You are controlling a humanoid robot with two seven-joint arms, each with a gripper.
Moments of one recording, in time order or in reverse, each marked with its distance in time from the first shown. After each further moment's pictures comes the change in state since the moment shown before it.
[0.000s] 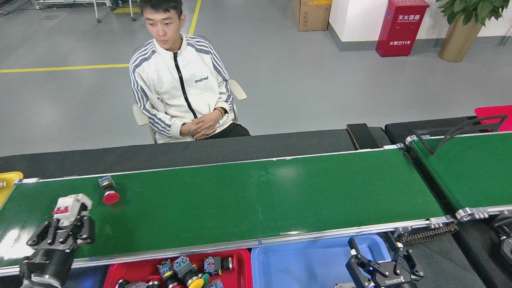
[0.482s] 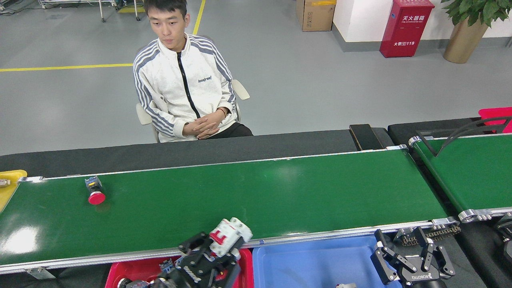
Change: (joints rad) left arm 0.111 -0.154 -0.643 -0.142 -0.169 -0.014 -0.079; right arm 0.017 0.000 -0.119 -0.043 -0.002 -0.059 0.001
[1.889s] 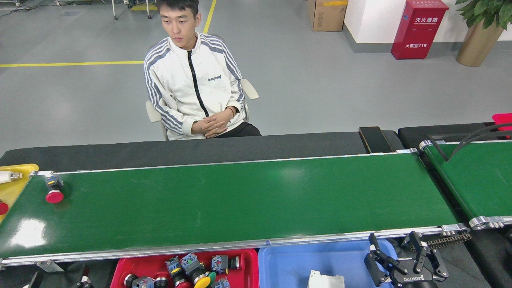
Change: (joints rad) left arm 0.188 0.121 0.806 0.054 0.108 0.253 0.046; right arm -0.012 0.069 -0.002 0.006 0.135 0.048 0.048
